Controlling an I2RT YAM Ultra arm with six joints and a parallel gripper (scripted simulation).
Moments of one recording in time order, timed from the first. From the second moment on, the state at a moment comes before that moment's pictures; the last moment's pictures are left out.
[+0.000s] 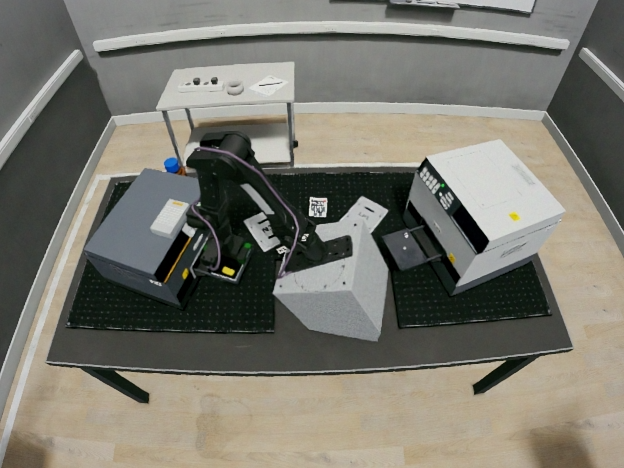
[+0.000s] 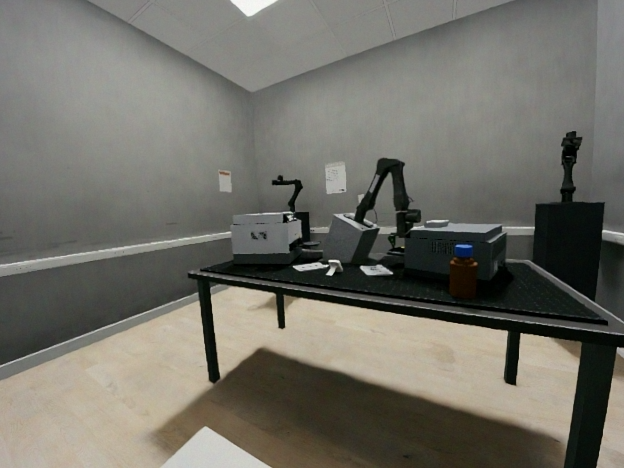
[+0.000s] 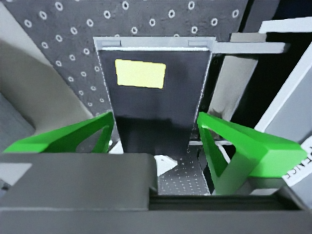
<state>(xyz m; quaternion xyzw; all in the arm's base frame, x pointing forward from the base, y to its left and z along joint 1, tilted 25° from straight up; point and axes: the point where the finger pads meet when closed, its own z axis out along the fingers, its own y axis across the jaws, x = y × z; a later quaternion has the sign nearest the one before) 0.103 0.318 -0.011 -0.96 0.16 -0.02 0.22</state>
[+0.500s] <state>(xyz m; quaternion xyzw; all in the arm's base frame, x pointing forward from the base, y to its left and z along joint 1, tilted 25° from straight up) 0.103 0.318 -0.011 -0.96 0.16 -0.02 0.22</state>
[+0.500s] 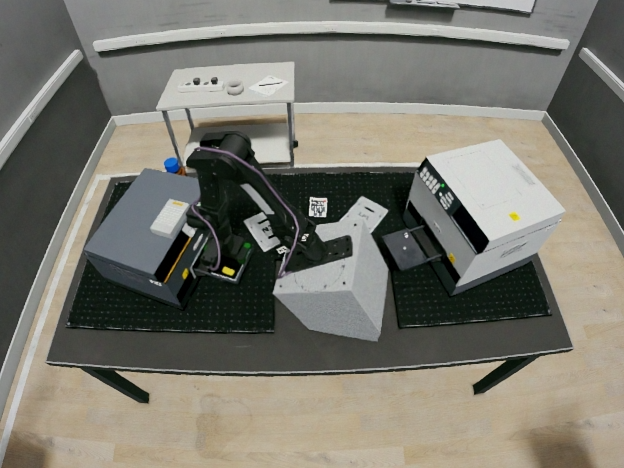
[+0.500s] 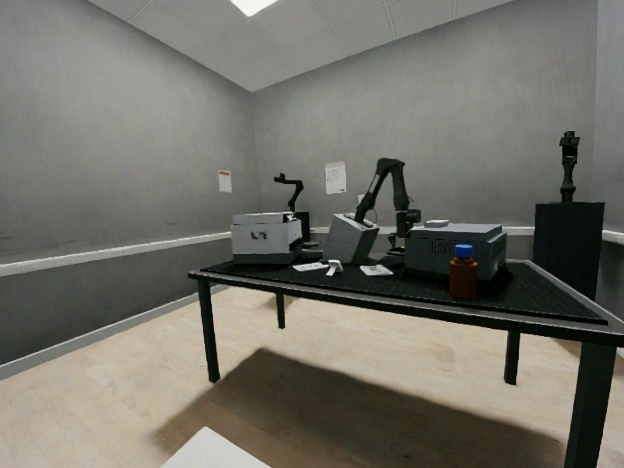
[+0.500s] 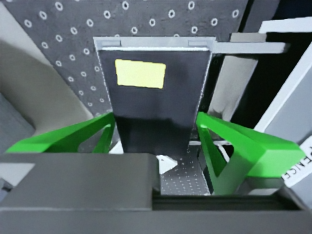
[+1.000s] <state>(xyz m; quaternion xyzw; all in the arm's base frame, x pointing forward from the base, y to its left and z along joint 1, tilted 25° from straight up) 0.103 0.318 -0.011 -0.96 0.16 -0.02 0.22</state>
